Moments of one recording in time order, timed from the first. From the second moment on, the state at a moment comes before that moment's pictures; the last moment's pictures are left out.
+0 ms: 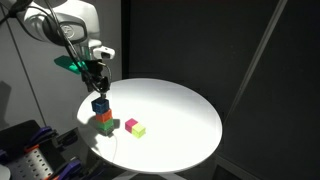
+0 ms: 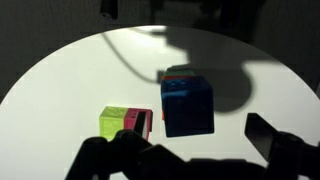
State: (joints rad) arm 0.02 -0.30 0.02 -2.78 -0.04 2.49 0.04
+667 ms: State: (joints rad) arm 0.02 -0.25 0.02 -2.77 -0.05 2.53 0.04
